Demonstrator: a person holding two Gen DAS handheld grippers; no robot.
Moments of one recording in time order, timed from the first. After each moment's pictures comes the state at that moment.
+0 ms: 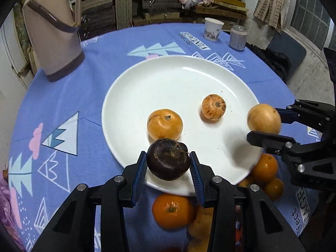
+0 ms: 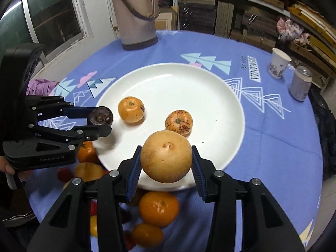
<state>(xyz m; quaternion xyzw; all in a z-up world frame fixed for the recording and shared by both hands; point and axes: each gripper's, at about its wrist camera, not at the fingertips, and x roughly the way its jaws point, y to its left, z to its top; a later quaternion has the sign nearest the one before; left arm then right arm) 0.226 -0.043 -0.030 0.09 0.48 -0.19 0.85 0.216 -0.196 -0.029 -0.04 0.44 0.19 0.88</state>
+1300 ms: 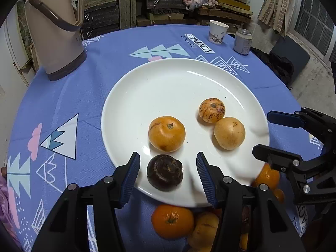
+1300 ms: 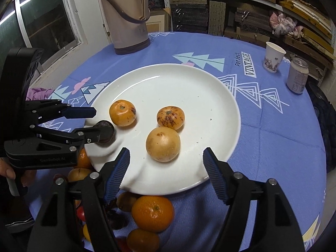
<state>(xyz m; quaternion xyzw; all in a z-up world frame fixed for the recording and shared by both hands) 0.232 -0.045 -0.027 0.08 0.47 -0.19 0.86 0.210 -0.209 -0.026 -0.01 0.43 0.18 0.89</state>
